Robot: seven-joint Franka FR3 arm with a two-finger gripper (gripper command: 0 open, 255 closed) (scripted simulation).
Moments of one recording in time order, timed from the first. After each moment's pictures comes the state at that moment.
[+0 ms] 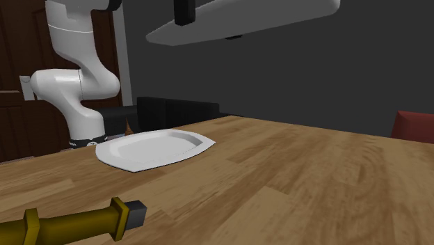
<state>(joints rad) -0.09 0.41 0.22 -1.19 -0.08 1.60 0.02</state>
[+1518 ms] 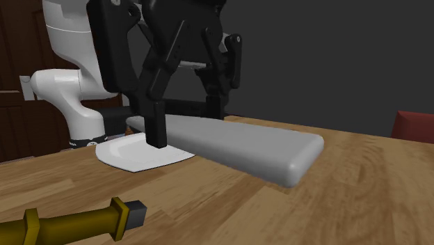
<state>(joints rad) -0.15 0.42 0.20 -1.44 -0.08 1.87 -0.04</state>
